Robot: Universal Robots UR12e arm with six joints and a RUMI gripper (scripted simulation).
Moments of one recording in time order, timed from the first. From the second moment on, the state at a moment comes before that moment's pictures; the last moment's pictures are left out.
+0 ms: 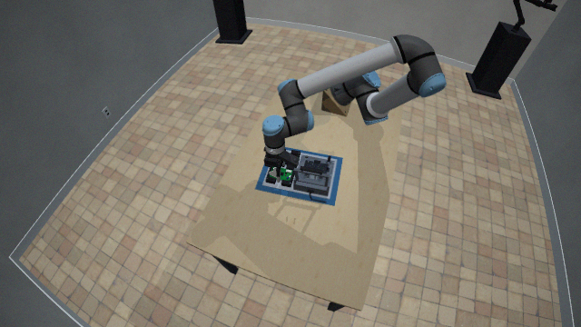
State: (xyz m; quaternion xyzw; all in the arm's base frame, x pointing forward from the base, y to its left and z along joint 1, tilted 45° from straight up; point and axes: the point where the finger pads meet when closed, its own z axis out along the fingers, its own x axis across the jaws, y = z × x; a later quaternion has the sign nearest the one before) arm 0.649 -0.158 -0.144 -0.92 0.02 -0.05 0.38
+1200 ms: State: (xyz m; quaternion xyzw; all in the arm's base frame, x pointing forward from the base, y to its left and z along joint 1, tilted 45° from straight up) arm 0.649 -0.158 -0.144 -0.92 0.02 -0.05 0.38
